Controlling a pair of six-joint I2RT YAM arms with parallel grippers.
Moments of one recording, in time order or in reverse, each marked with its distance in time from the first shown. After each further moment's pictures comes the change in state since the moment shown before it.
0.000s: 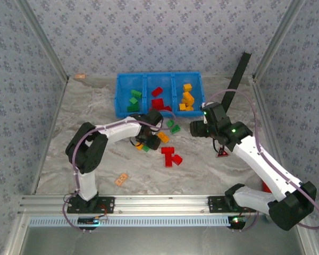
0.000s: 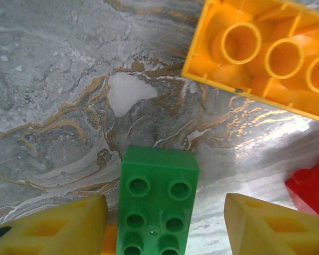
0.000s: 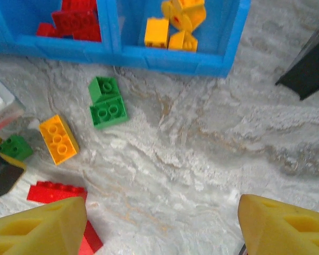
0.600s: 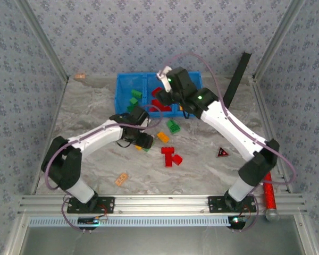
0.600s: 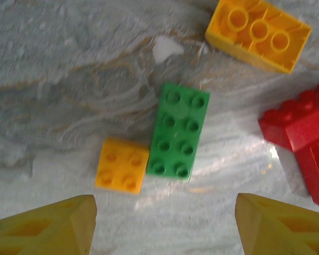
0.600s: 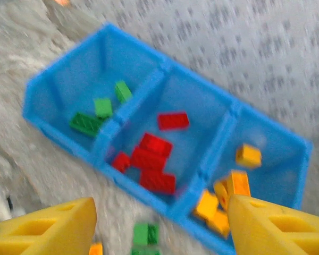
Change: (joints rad) left arm 0.063 -0.270 -0.127 -0.024 0.059 -0.033; right arm 0.168 0.494 0.644 0.096 0.080 -0.357
